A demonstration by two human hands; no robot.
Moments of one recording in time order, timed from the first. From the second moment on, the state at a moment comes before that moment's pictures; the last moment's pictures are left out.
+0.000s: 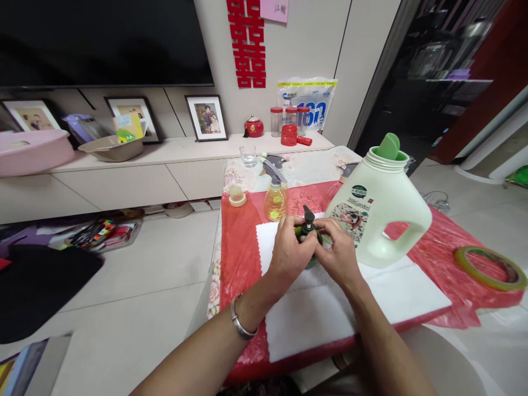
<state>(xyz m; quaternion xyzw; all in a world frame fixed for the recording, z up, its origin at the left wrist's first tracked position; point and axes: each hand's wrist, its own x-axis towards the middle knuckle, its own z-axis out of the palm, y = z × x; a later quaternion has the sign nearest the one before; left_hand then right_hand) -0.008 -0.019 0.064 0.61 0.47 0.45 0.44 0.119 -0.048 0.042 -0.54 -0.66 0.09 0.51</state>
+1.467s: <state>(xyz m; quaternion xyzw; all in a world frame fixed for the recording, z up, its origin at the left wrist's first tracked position) -0.040 -0.018 0.019 0.36 0.26 0.38 0.81 0.146 -0.059 0.053 -0.48 -0.62 0.17 0.60</state>
